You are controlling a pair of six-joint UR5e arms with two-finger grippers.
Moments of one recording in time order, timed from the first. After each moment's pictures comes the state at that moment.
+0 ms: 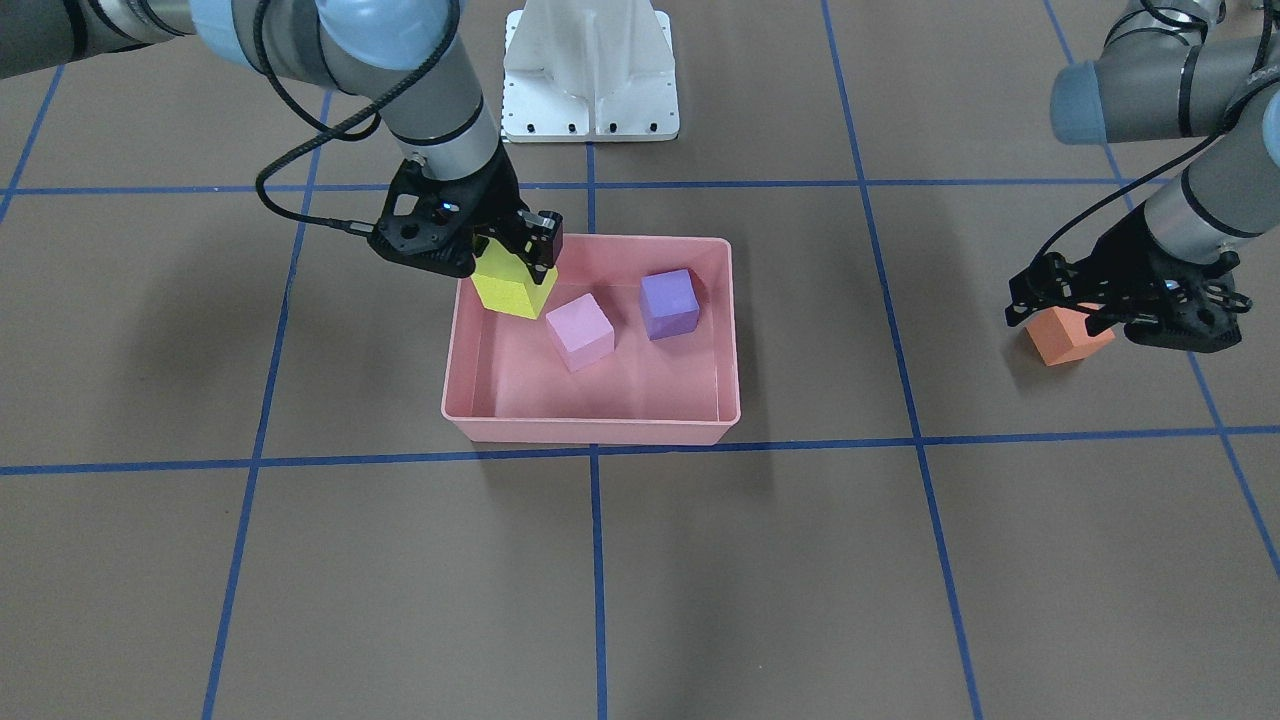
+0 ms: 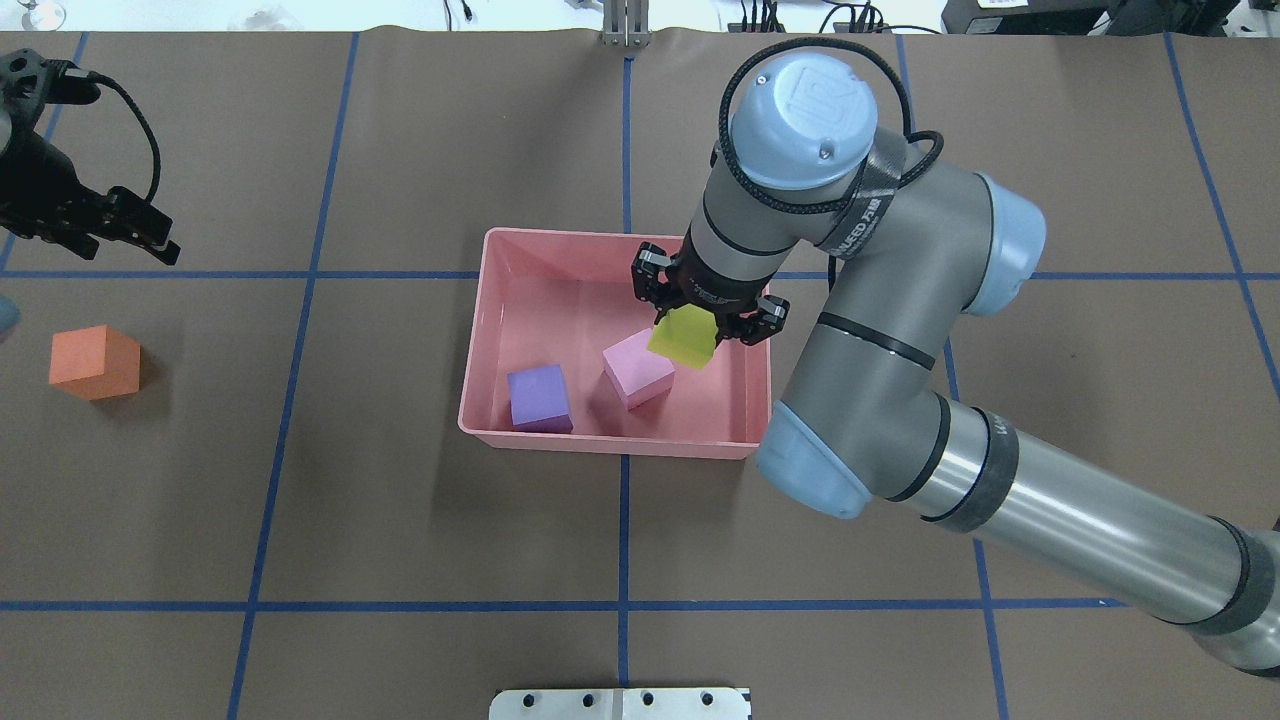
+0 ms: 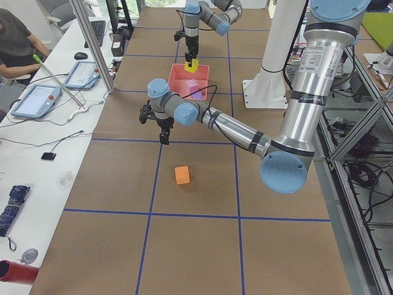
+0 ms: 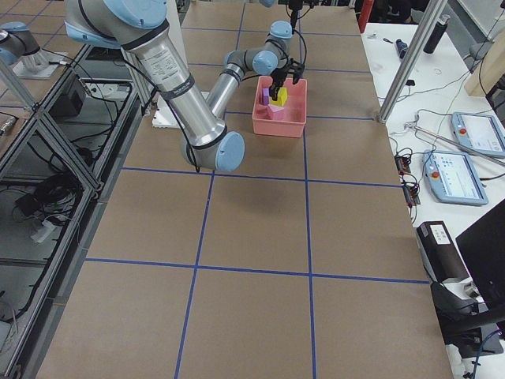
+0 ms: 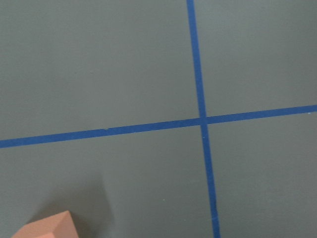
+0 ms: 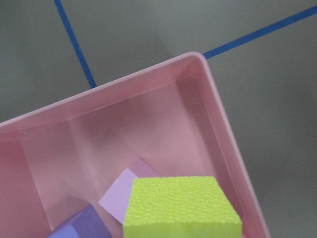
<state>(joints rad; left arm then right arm) -1.12 -1.79 -1.77 -1.66 -2.33 -0.55 0.62 -0.84 1.73 -1.65 2.02 1.54</state>
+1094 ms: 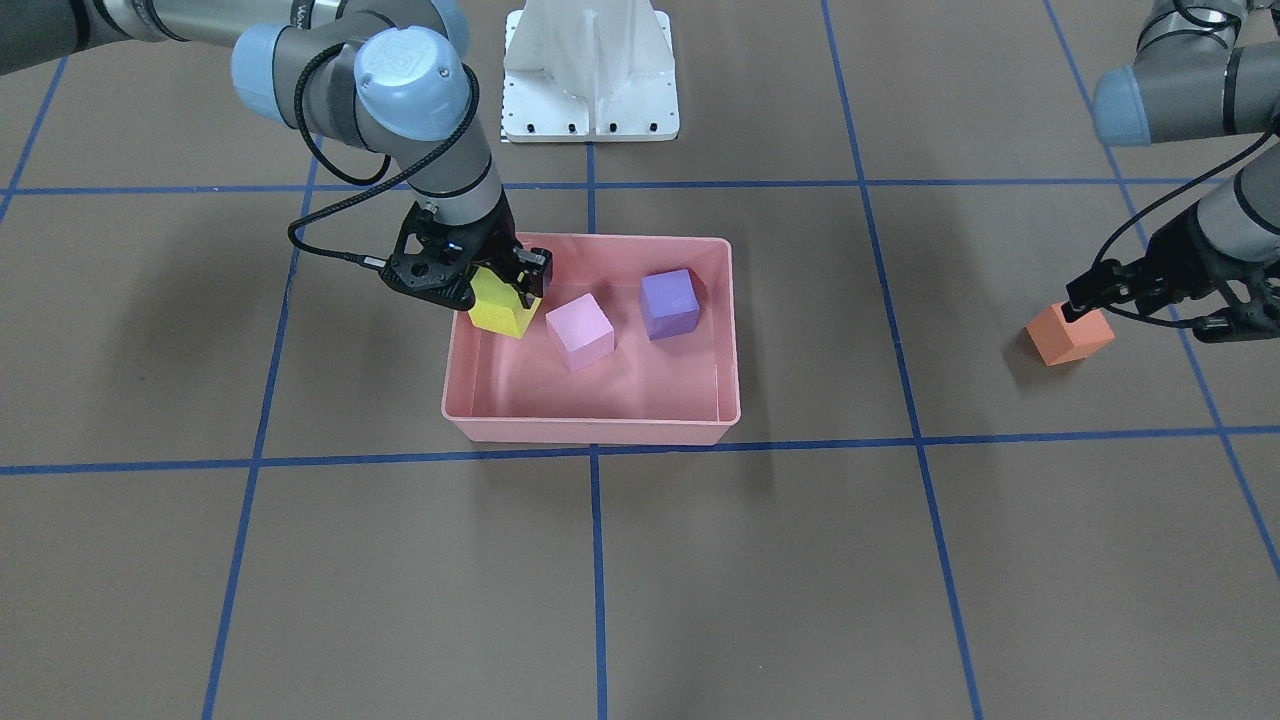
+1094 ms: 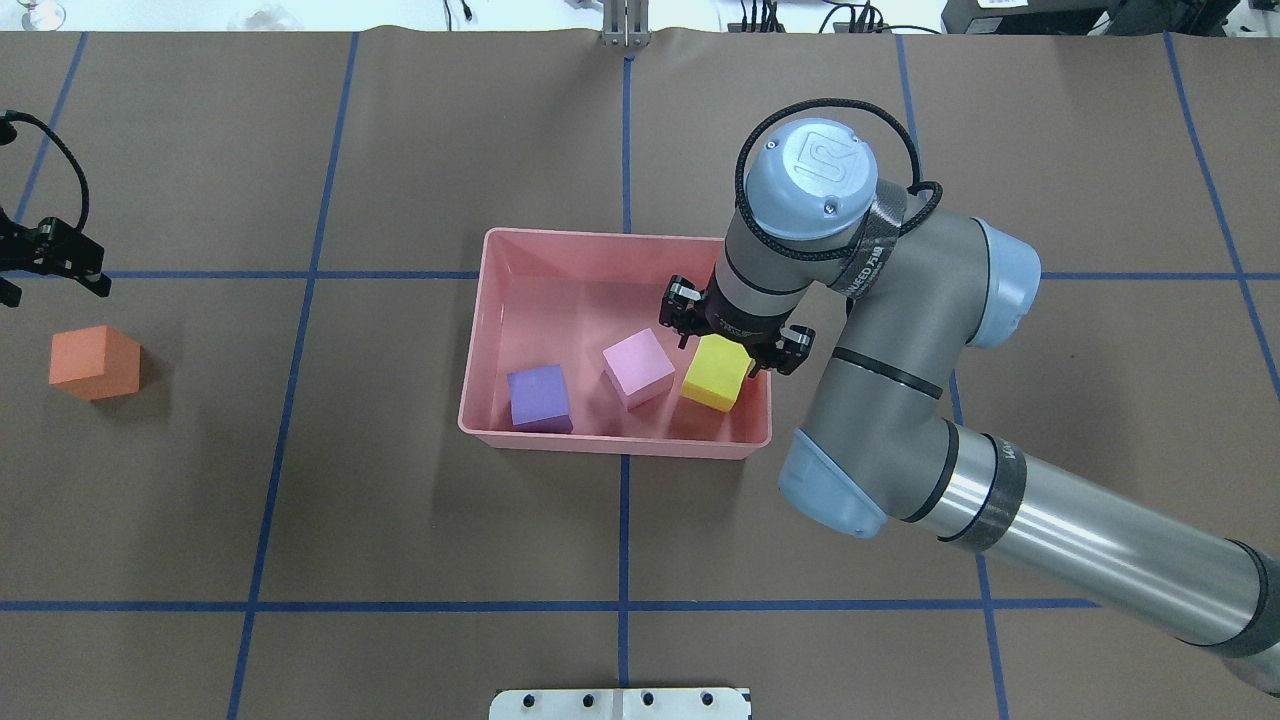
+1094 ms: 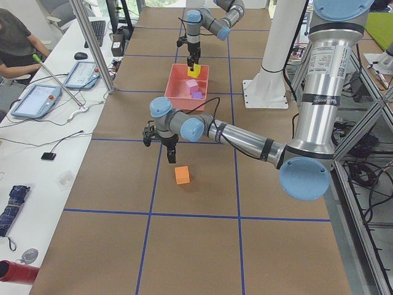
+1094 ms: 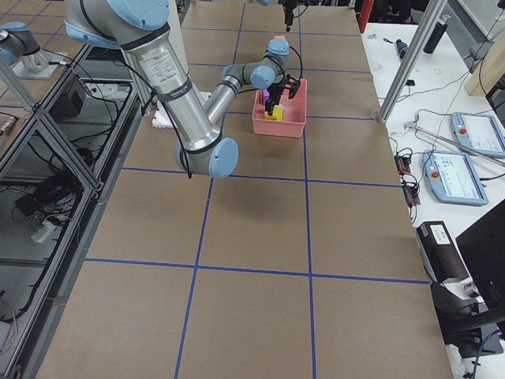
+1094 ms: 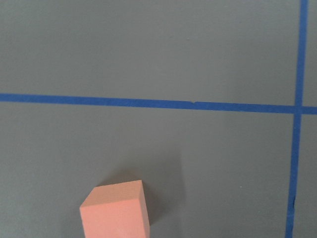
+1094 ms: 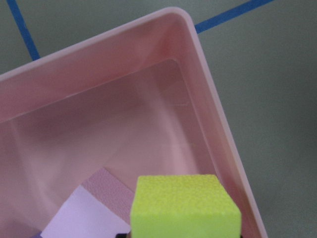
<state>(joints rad) -1.15 -1.67 -1.75 -1.66 -2.33 -0.69 0.60 -0.91 1.72 -1.63 2.01 1.55</state>
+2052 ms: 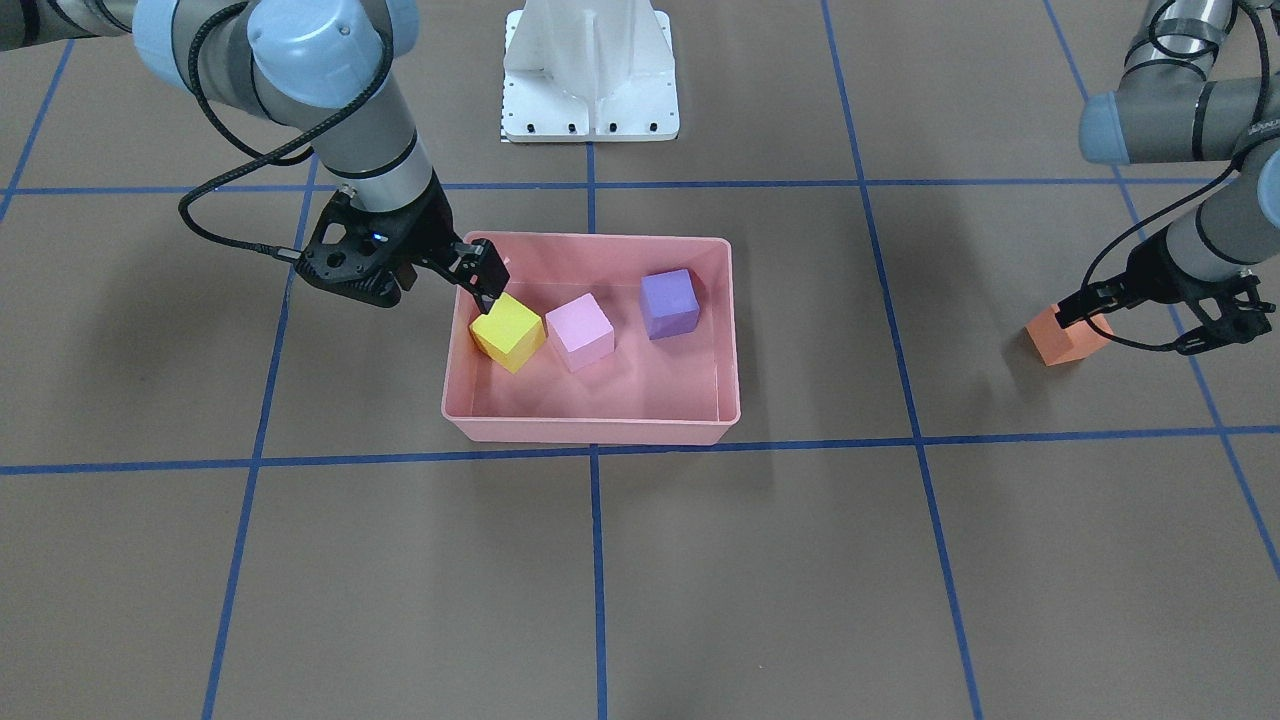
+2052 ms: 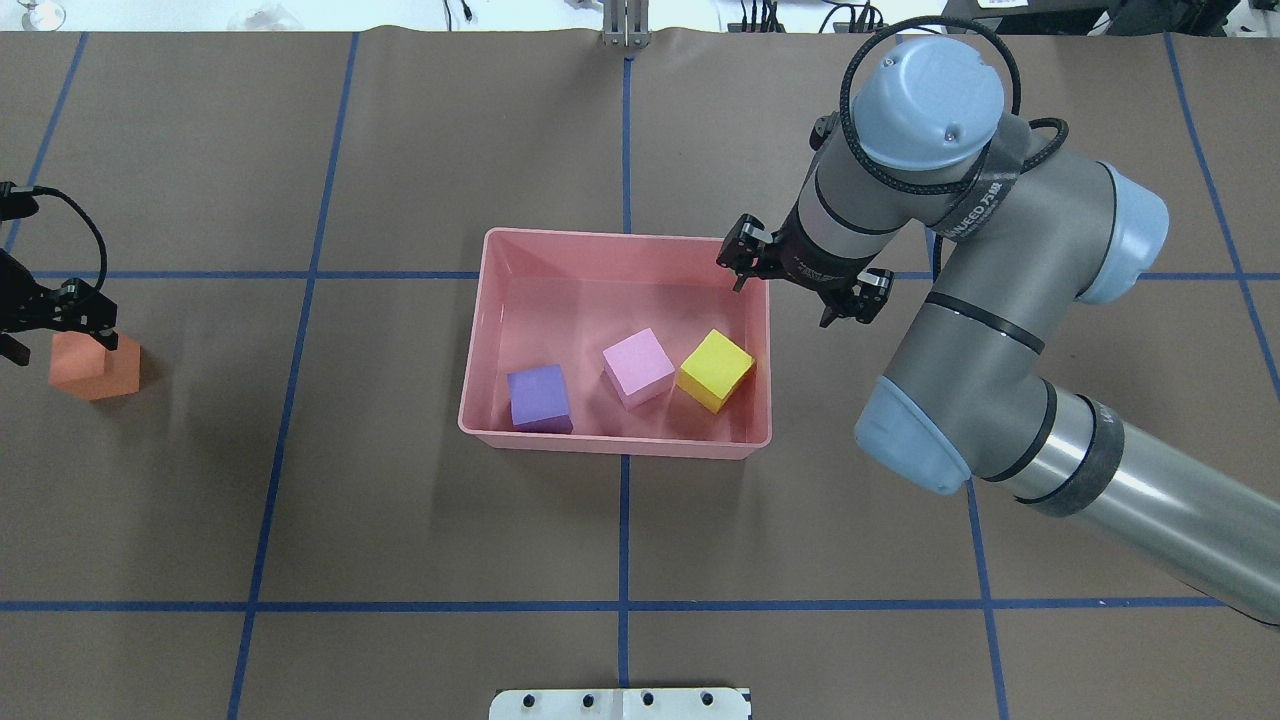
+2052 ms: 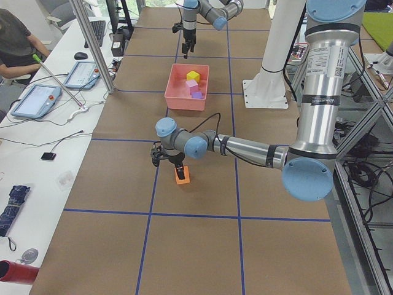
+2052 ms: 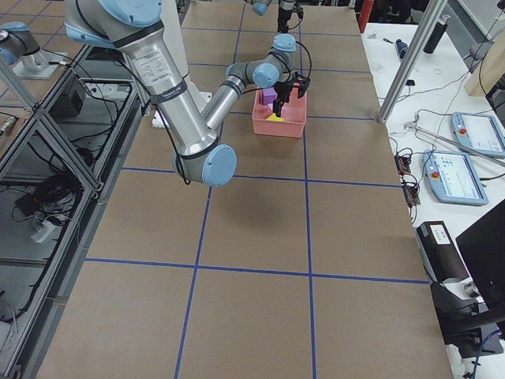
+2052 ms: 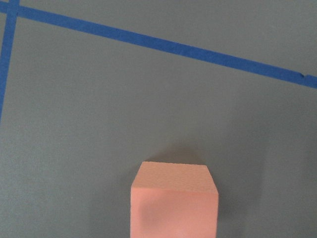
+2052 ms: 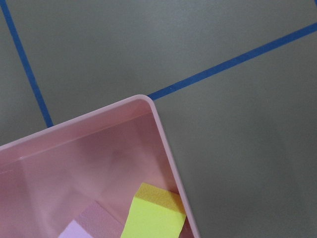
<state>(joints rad) -1.06 -1.63 -1.62 -1.78 -2.28 -0.81 0.71 -0.98 1.83 -1.67 2.02 1.46</state>
